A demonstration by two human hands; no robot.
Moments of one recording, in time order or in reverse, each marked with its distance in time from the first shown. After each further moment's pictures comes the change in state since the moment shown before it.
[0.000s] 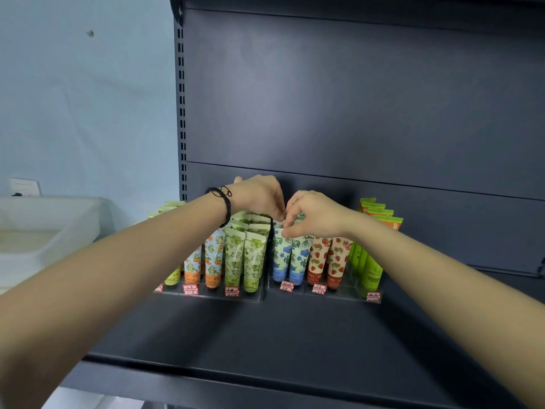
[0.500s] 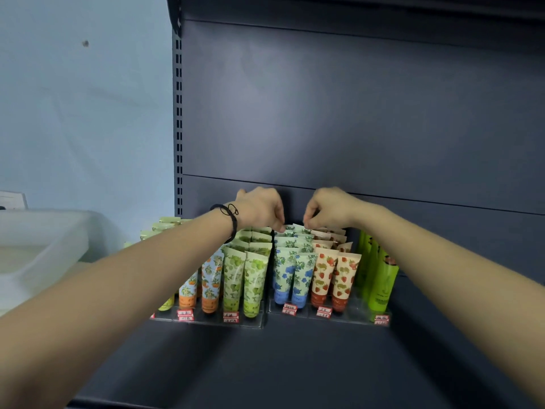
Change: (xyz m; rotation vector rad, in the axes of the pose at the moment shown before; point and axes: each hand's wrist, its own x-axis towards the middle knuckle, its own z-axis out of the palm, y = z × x) left_hand 0.026 -0.016 0.012 -0.020 0.097 0.038; right_hand 0.035 0.039 -0.023 -0.070 -0.012 0.220
